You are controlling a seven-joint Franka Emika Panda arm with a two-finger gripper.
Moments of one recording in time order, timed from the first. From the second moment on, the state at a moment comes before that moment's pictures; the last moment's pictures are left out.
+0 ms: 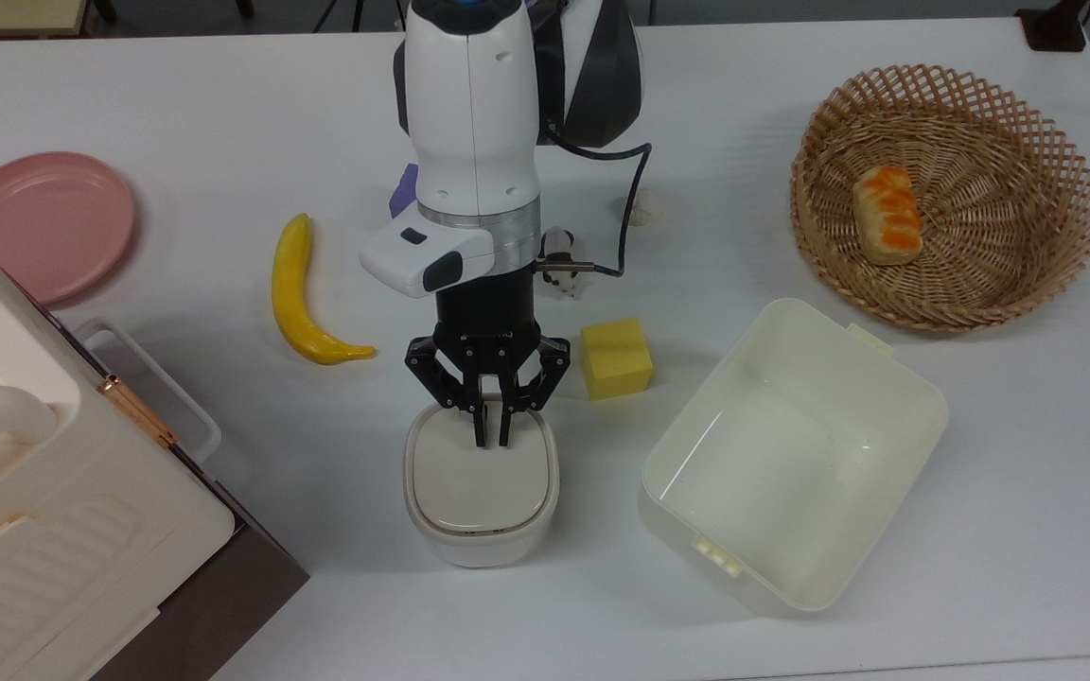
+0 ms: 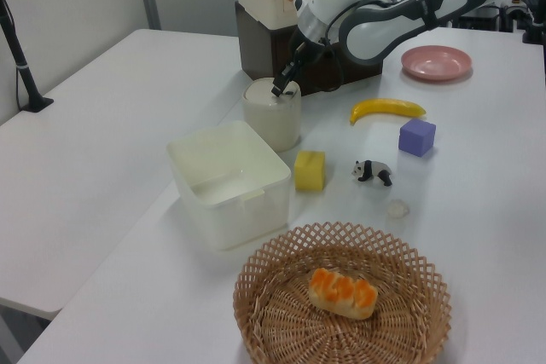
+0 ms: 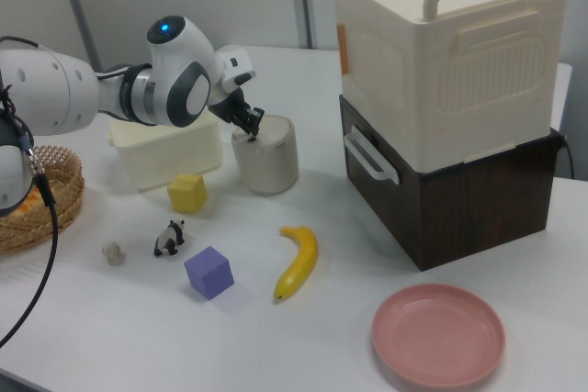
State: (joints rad) arm 0.14 0.52 -0.06 -1.53 0.01 2.62 0.10
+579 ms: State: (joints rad) arm 0.14 0.49 -0.06 -1.53 0.02 2.62 0.09
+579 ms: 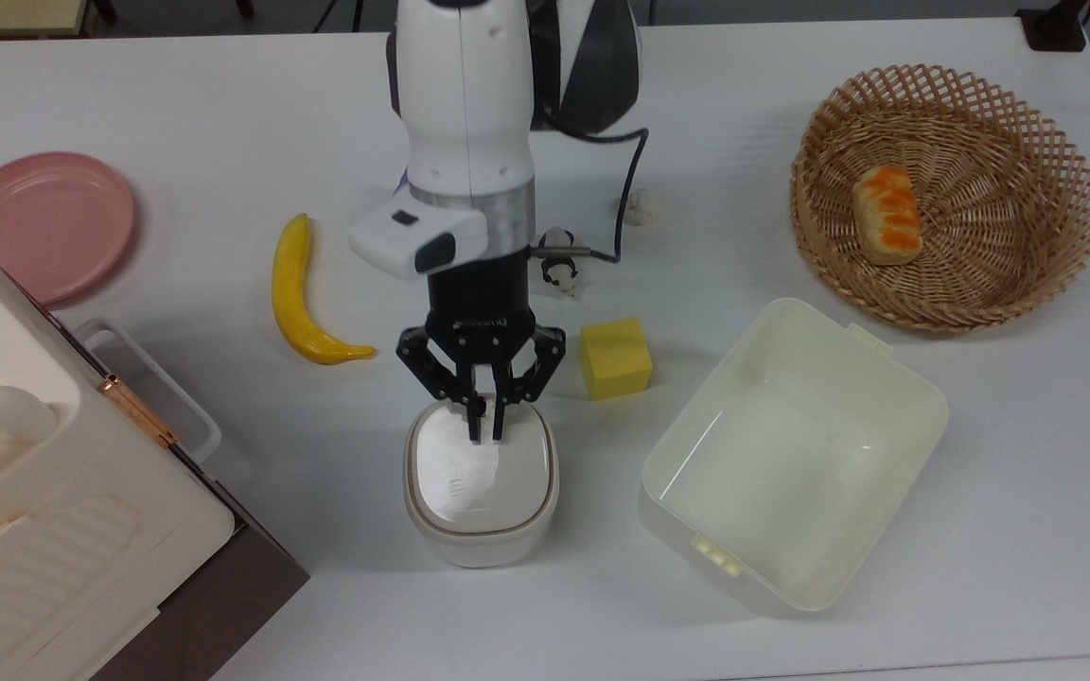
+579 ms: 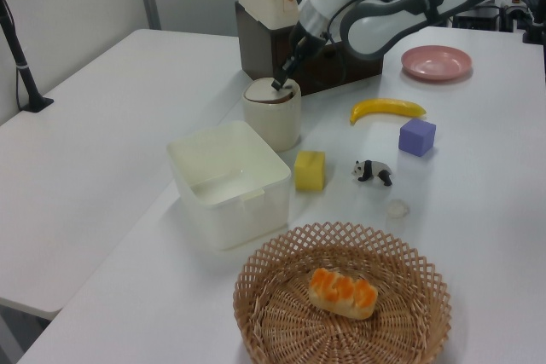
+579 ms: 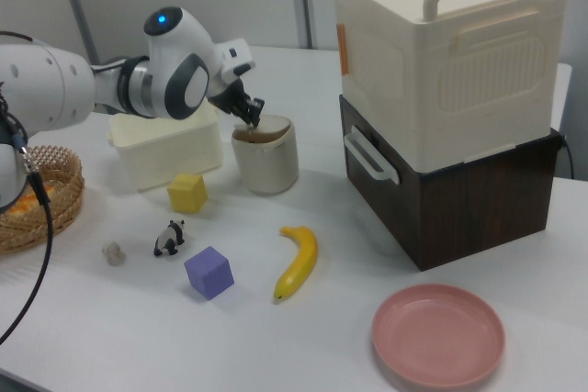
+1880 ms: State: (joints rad) arm 0.11 0.07 -0.06 -1.60 -0.01 1.72 0.08
